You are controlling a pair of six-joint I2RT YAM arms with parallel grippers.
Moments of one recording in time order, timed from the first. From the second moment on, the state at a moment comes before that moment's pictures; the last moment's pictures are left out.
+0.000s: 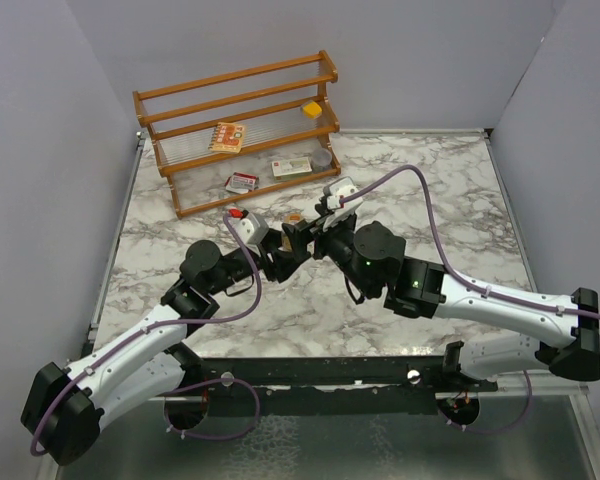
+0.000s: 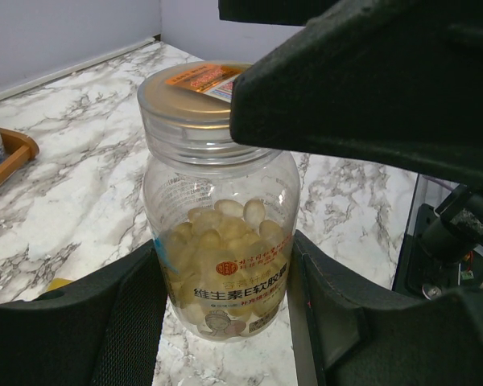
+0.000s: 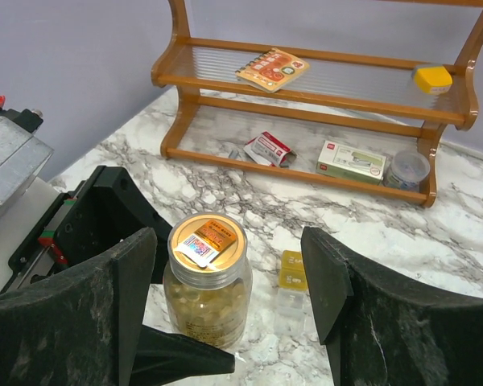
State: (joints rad) left arm -0.67 0.85 0.47 0.45 0.38 -0.22; right arm 1.23 1.23 1.13 0.08 0.63 0.05
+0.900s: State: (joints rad) left arm -0.67 0.85 0.47 0.45 0.38 -0.22; right arm 1.23 1.26 1.13 0.08 0.60 0.09
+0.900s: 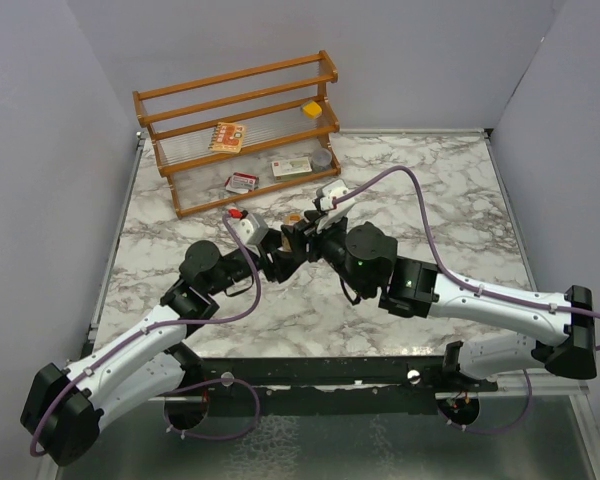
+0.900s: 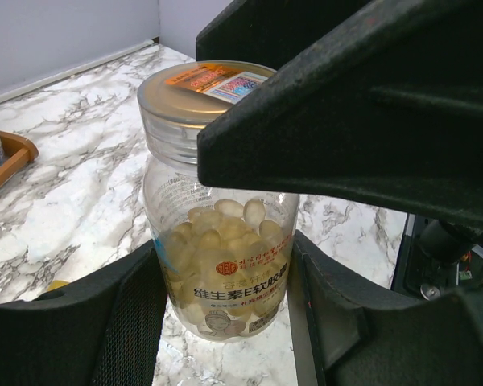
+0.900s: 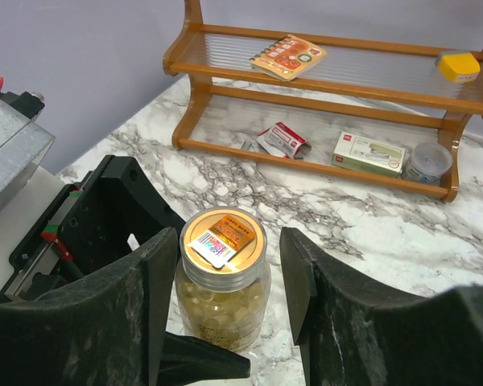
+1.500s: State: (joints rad) left arm -0.67 0.83 0.47 0.46 0.39 -0.22; right arm 1.23 1.27 1.13 0.07 0.57 0.10
